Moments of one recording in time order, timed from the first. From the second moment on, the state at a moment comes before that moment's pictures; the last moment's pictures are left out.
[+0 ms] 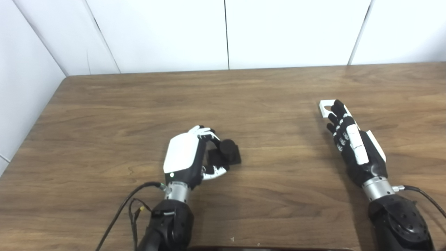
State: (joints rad) left arm 0.01 0.13 -0.42 -0.30 0.97 0.37 0.02; right arm -0.05 -0.15 -0.06 -0.10 0.21 0.08 0.16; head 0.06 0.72
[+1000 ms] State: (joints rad) left arm 0.09 0.07 -0.49 -0.33 1.03 0.33 0.02; right arm -0.06 -0.15 -0.09 -0.13 0.21 0.11 0.14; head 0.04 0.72
